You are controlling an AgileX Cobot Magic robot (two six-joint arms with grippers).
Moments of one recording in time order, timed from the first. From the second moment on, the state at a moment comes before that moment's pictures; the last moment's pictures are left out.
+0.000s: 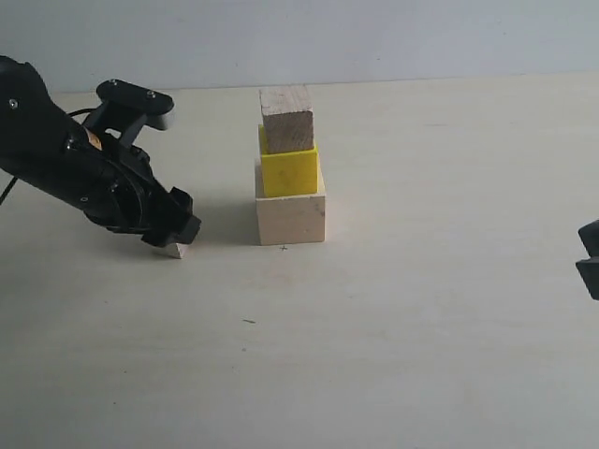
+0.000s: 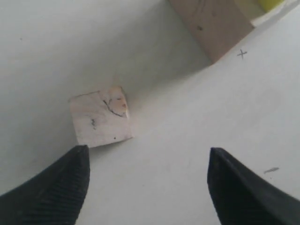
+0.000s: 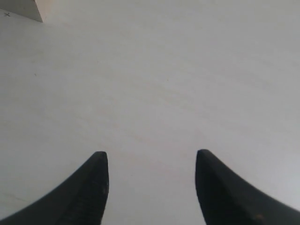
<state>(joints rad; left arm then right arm) -0.47 1.68 -0.93 -0.19 0.45 0.26 0.80 0.85 -0.71 -0.49 1.07 0.55</state>
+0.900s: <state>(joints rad) -0.43 1.80 -0.94 -0.11 0.35 0.24 0.80 0.85 -0.71 -0.37 1.03 0.55</state>
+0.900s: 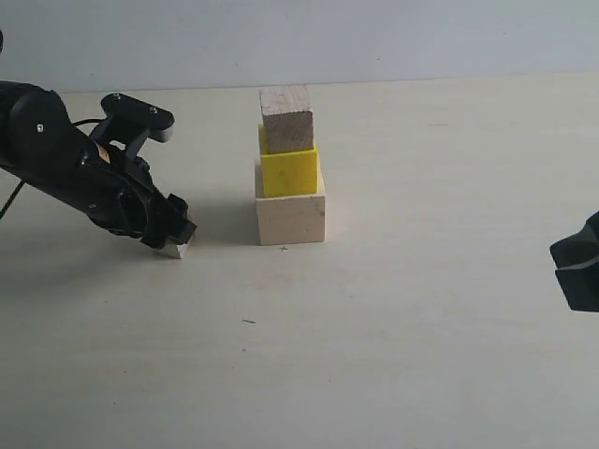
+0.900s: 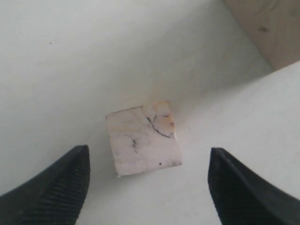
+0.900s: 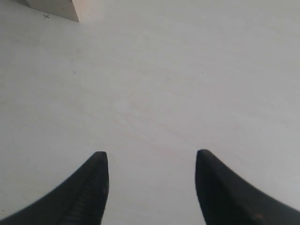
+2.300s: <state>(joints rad) -0.43 1.81 -0.94 -0.13 0.35 0.24 0.80 0.85 -0.71 -0.37 1.01 0.57</state>
